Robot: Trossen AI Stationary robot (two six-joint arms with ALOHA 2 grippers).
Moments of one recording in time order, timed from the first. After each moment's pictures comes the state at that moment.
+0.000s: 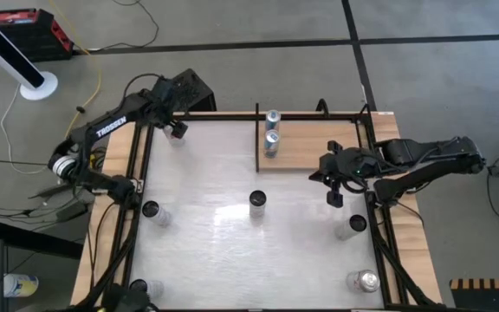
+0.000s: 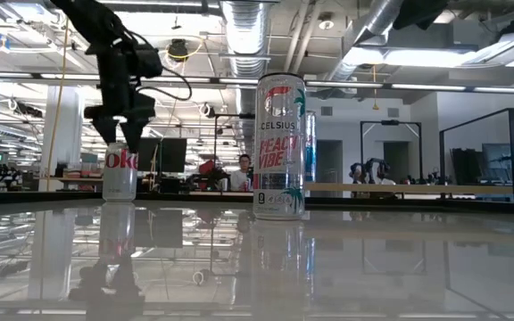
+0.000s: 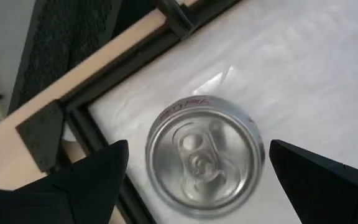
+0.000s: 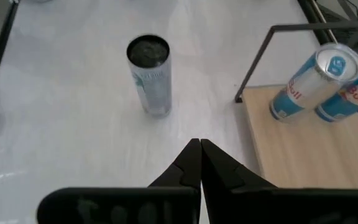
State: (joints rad) left arm 1.01 1.39 1.05 -0.78 -0.16 0.05; right arm 0.14 1.02 1.14 -0.88 0.21 0.18
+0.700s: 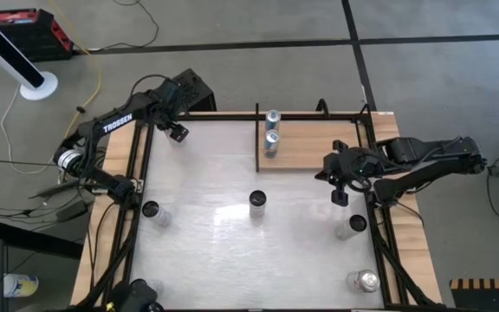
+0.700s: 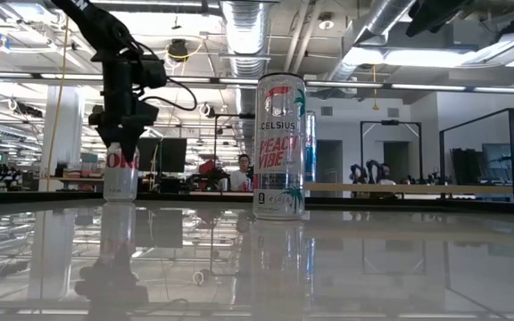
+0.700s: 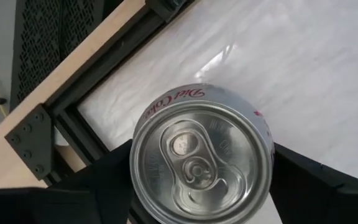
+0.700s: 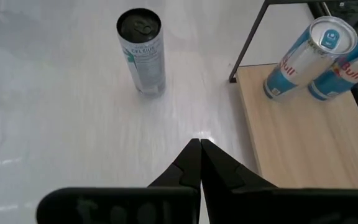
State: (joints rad) left arm 1.01 1.45 1.06 -0.81 -0.17 0.14; right arm 0.14 0.99 1.14 -0.97 0.21 0.19
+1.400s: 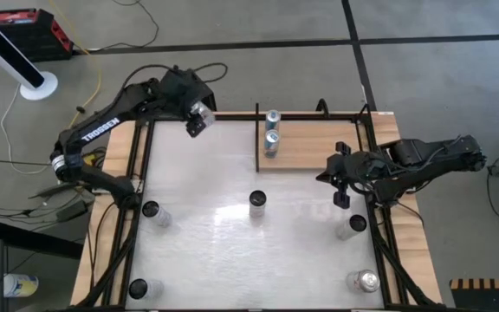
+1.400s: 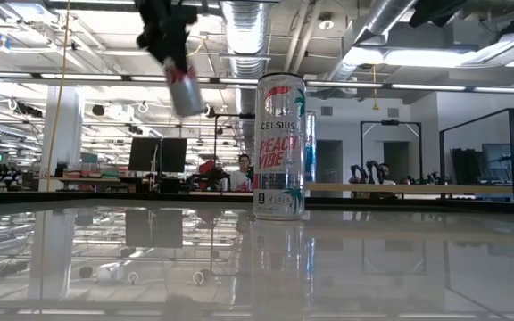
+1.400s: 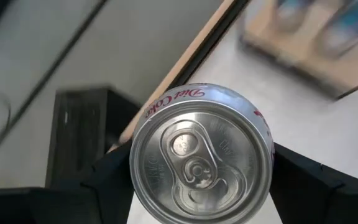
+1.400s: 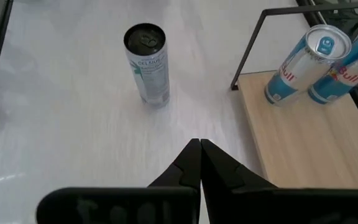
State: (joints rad) left arm 0.57 1.39 1.57 -1.01 -0.26 0.07; right arm 0.21 0.97 1.14 -0.96 0.27 0.26
